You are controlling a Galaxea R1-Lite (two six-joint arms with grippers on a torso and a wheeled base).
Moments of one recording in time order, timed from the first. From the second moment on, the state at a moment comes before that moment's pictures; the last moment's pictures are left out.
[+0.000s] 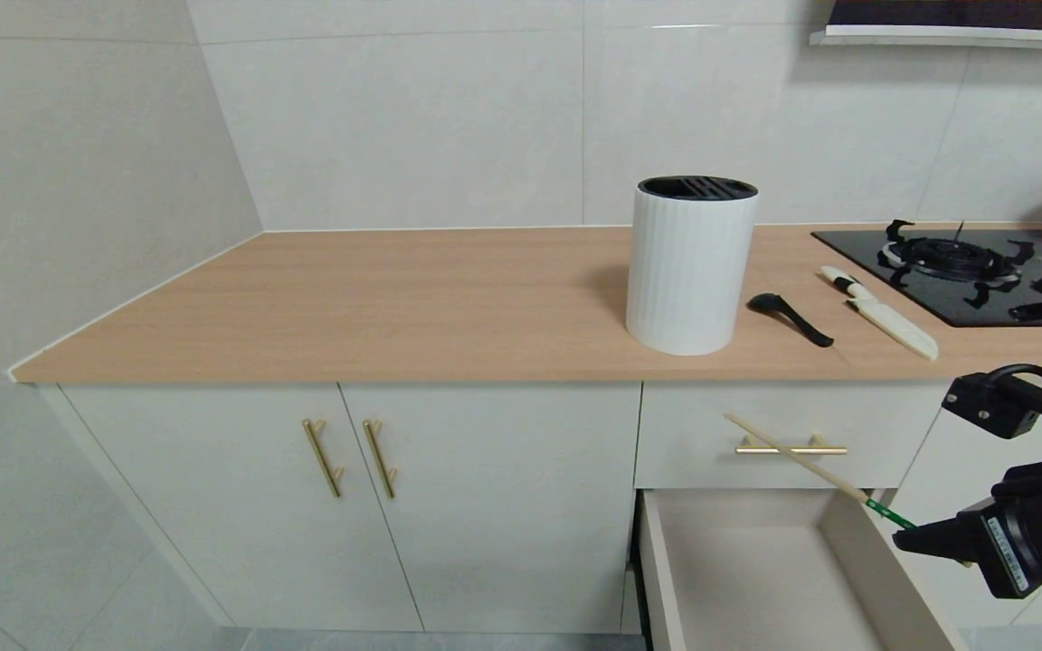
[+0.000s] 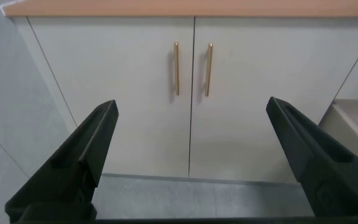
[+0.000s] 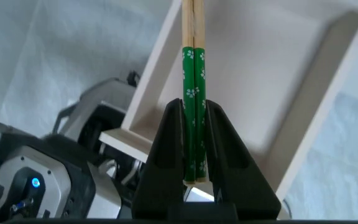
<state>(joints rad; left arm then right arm) 0.00 0.00 0.00 -0.01 0.05 -0.01 0.21 1.36 -0.76 0.29 0.22 -0.07</state>
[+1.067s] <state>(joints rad) 0.00 0.00 0.00 -0.01 0.05 -0.01 0.22 1.45 -0.74 0.29 0.22 -0.09</state>
